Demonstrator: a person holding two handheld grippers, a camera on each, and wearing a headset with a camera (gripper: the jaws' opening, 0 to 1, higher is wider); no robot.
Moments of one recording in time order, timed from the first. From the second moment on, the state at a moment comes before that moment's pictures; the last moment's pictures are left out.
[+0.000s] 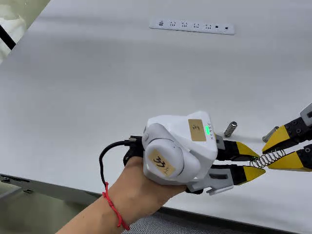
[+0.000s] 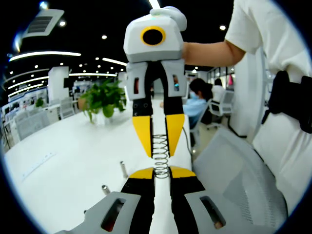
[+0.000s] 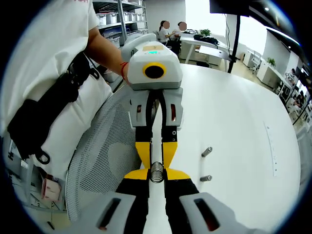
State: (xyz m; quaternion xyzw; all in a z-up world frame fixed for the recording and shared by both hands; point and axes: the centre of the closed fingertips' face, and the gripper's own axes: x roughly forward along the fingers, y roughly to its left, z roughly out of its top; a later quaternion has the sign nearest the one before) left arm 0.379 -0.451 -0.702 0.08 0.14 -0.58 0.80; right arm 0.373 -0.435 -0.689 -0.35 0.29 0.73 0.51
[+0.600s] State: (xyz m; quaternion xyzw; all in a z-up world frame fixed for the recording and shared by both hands) left arm 0.378 -0.452 -0.703 0.08 0.14 -0.58 0.80; right arm 0.370 -0.433 -0.687 -0.35 0.29 0.73 0.51
